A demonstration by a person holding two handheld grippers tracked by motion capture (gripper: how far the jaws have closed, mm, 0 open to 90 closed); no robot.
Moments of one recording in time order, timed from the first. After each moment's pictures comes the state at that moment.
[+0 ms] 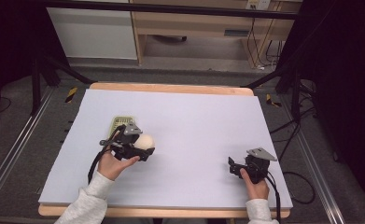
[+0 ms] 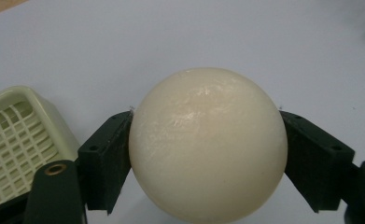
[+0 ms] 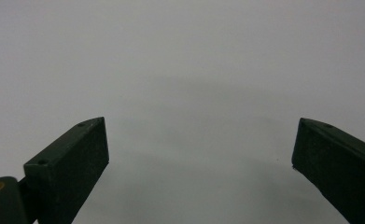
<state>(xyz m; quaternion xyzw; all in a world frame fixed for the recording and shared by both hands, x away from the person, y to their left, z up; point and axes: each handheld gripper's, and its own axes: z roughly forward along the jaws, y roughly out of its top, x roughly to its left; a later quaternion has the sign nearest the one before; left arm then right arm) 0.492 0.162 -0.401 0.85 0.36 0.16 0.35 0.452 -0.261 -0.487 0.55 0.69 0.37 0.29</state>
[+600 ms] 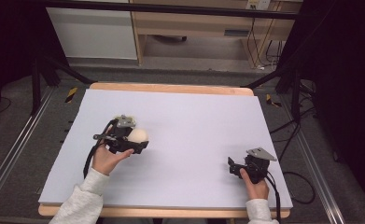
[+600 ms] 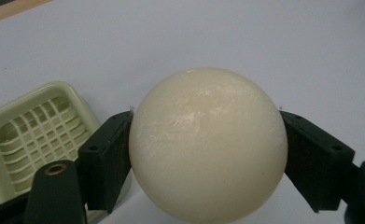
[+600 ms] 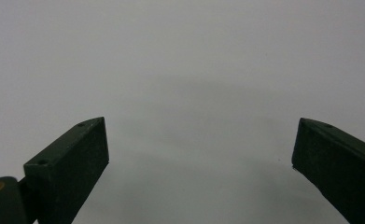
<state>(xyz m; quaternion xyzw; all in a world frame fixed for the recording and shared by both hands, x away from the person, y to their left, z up) 0.510 0.182 -0.397 0.83 0.39 0.17 0.36 0.452 -0.261 -0.487 0.55 0.69 0.36 0.29</state>
